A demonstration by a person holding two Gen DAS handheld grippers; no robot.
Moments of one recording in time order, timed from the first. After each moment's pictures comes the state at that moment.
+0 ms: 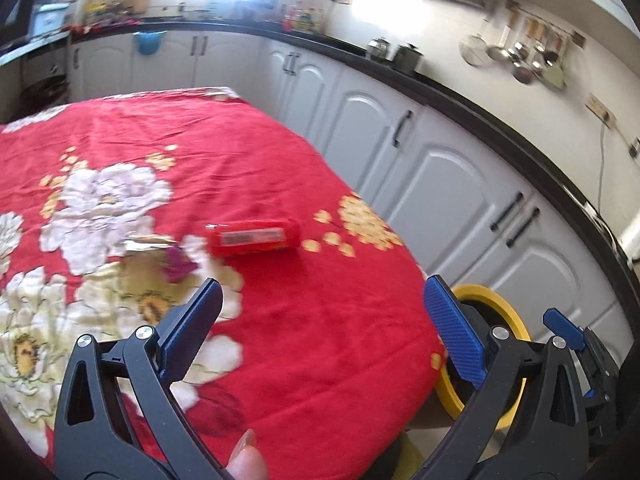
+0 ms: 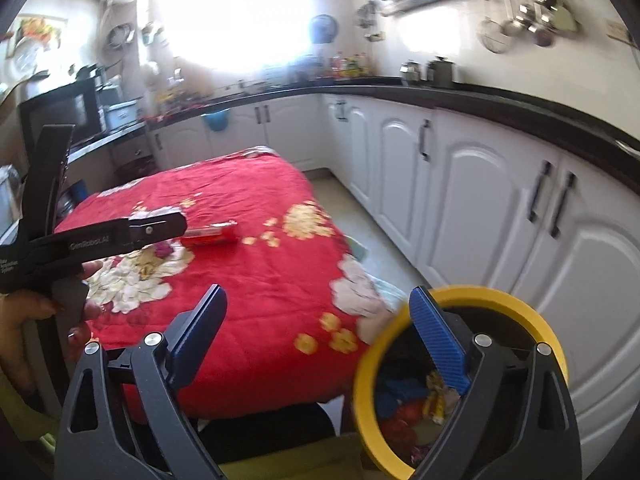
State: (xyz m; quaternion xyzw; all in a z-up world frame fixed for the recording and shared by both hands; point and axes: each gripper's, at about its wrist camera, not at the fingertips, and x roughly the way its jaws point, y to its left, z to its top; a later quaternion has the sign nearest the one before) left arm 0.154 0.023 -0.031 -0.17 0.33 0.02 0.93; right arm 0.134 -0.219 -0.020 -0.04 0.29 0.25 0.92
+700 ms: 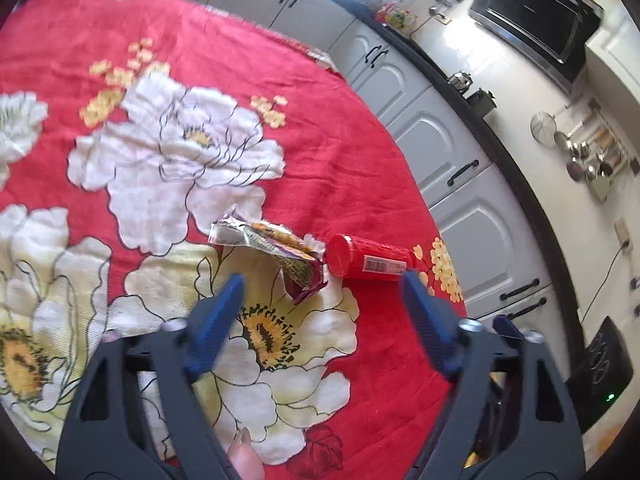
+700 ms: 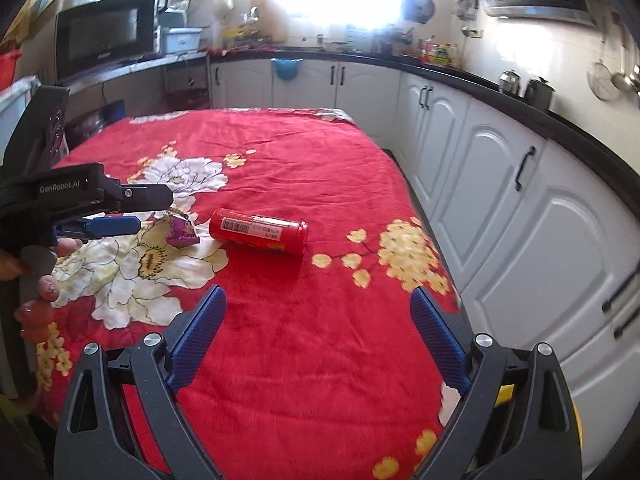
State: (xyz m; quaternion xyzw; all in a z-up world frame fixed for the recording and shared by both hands) left arm 0.164 0.142 -0.079 -0.36 0.35 0.06 0.86; right arm 0.208 -0.089 -0.052 -0.16 0.32 0.35 0.87
